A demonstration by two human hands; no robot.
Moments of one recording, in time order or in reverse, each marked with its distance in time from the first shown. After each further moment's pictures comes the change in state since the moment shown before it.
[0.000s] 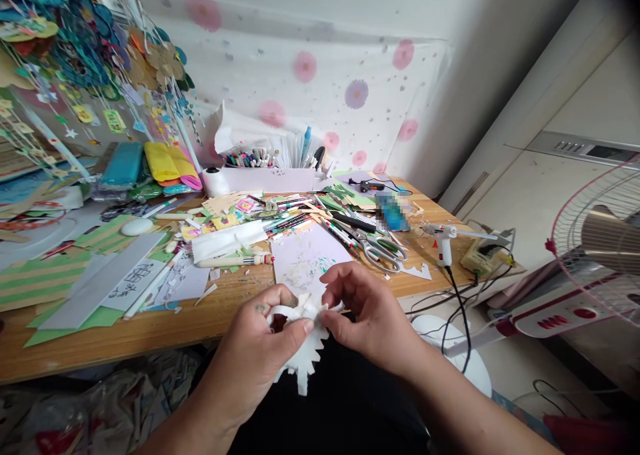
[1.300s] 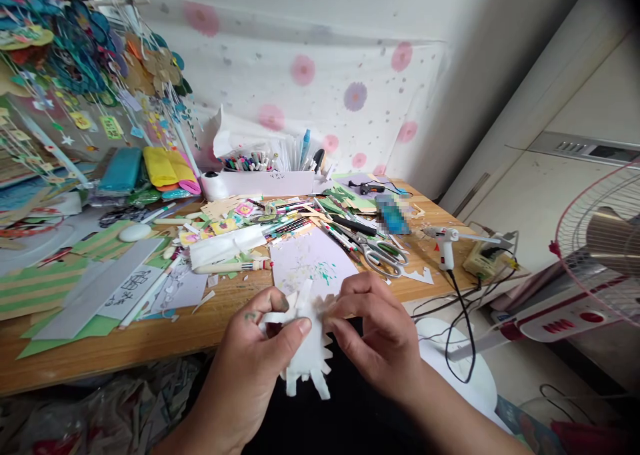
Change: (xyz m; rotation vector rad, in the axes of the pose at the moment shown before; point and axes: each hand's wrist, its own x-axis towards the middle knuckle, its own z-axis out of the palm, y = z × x) left_hand -0.002 -0.007 0.007 -0.250 0.075 -0.056; right_hand -0.009 0.001 -0.001 -0.410 0.143 -0.606
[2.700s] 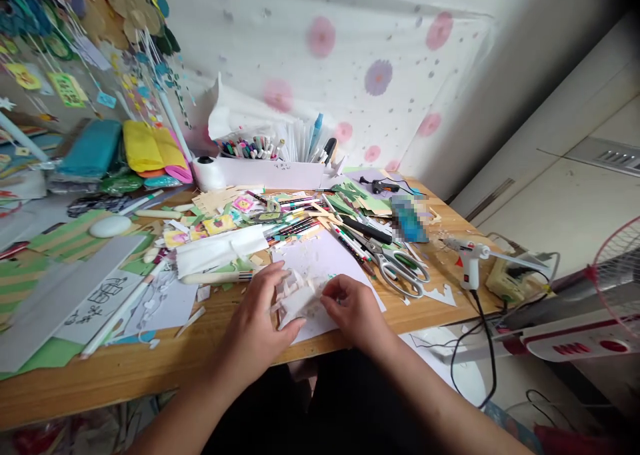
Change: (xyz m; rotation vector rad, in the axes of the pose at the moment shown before) left_hand 0.092 -0.039 -0.059 0.987 0.076 0.640; right_hand 0.012 0.101 0.035 -0.284 -0.196 0.636
